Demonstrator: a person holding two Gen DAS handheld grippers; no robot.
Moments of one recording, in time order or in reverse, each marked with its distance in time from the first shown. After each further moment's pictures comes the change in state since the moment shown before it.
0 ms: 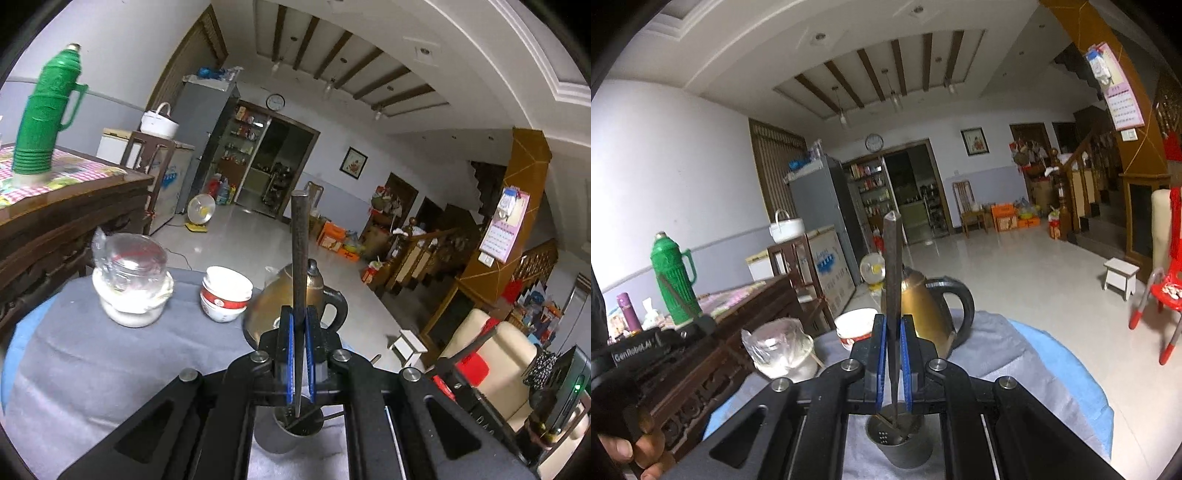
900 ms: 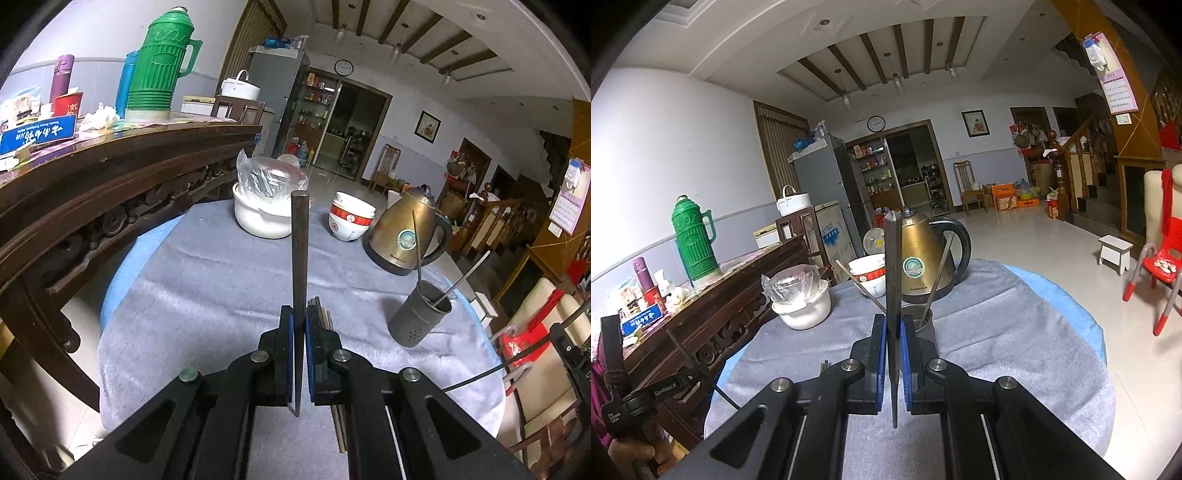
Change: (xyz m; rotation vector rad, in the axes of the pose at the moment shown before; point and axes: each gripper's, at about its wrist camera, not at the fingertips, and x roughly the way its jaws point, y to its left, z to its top) left arm -0.118 0.119 -0.105 -0.030 0.132 0.313; right arm -0.106 0.016 -0.092 0.005 0.049 0.017
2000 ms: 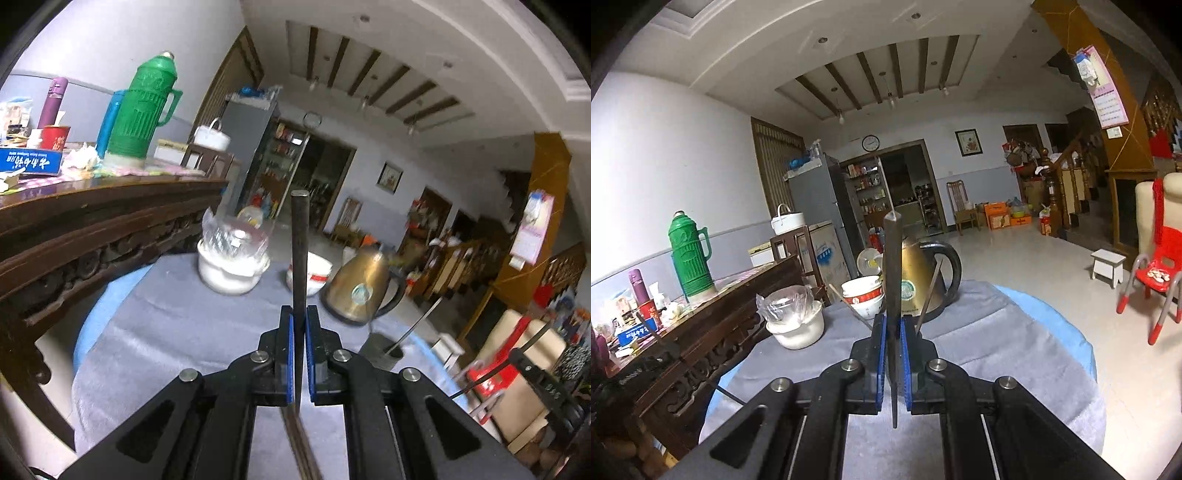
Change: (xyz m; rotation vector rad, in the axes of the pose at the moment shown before) left arm -0.032 -0.008 0.009 0.000 -0.203 -0.142; right arm -0.008 0.000 0.007 -0.003 -0.065 -0.028
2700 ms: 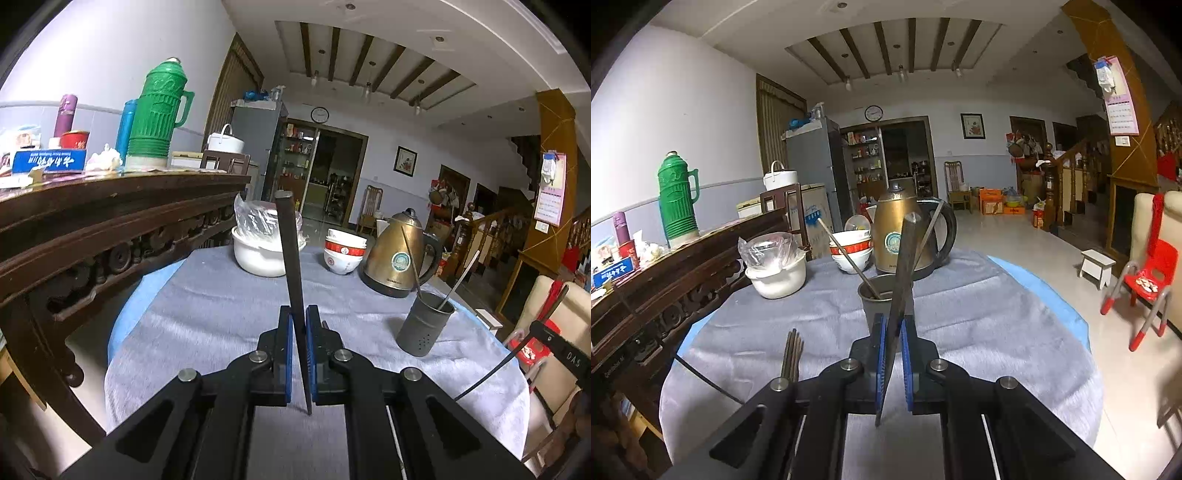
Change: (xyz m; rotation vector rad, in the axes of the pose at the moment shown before) left arm -0.008 0.029 -0.046 0.111 -0.016 0.104; right arm 0.019 0.009 -0.052 -0.121 0.092 -0.069
